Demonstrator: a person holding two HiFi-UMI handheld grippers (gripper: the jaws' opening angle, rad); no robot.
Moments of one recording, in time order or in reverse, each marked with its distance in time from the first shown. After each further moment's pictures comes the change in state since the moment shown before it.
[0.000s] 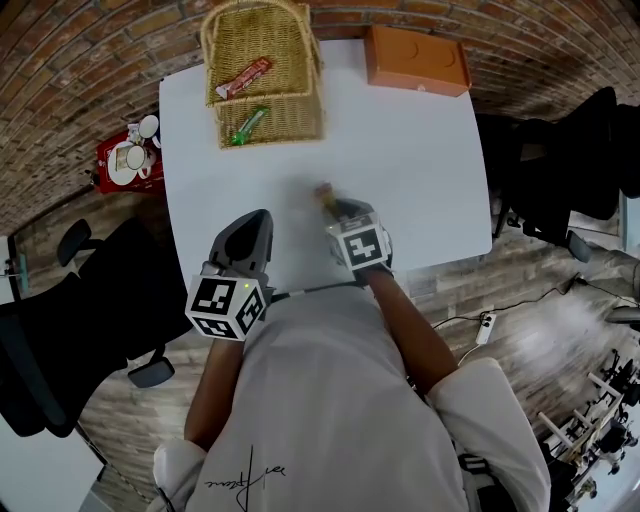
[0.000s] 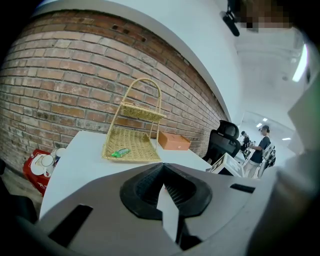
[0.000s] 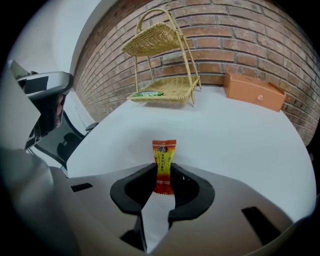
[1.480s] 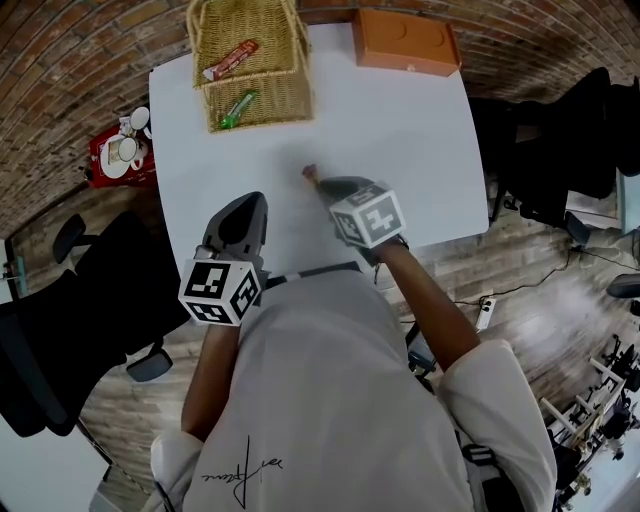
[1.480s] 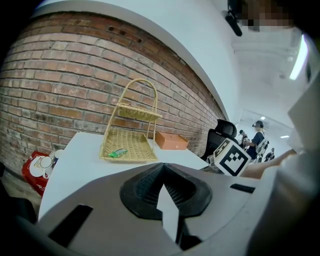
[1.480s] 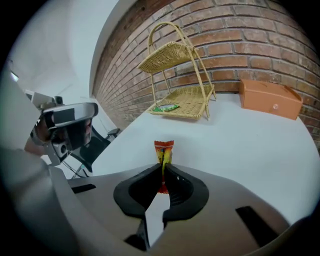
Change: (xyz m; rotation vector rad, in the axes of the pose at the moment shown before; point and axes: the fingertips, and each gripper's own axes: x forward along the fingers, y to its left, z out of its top) left arm -0.001 -0.009 0.000 0.024 -0.004 -0.015; right arm -0.036 0.019 0.033 -0.060 -0.047 0.207
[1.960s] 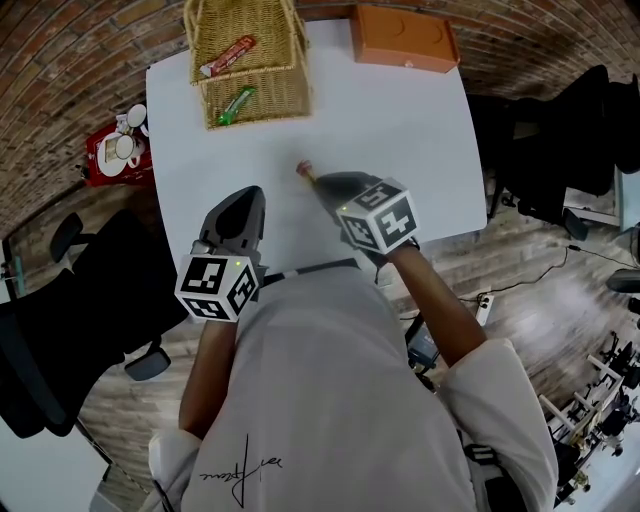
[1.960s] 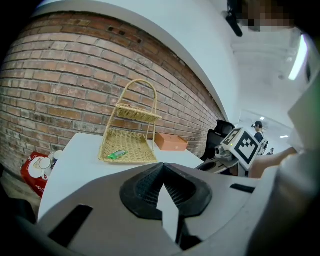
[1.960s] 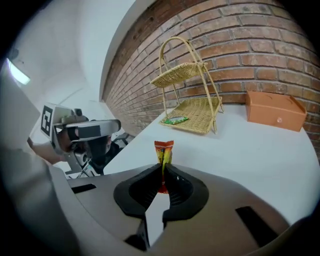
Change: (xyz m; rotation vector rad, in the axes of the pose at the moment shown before) left arm 0.002 -0.001 0.004 0.002 -0.007 -0.007; right arm -0.030 0.023 0.023 -0.033 -0.062 0.091
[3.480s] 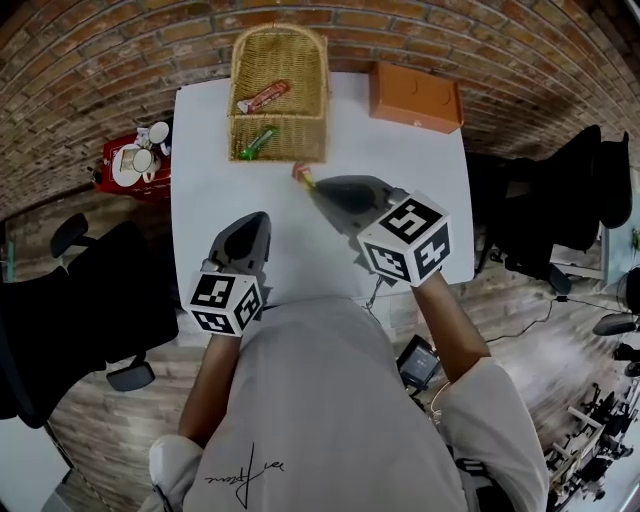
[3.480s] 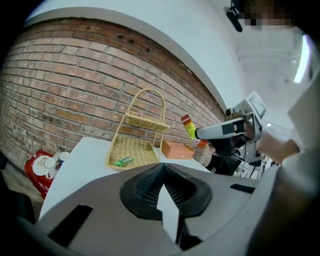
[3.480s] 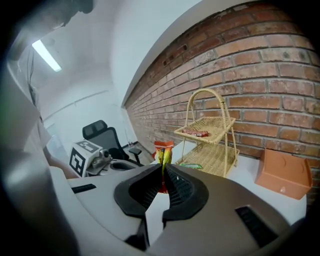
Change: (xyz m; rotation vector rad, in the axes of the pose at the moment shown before) left arm -0.001 0.016 0.016 -0.050 -0.083 0.059; right arm -0.058 0.044 0.135 -0.252 -0.184 0.115
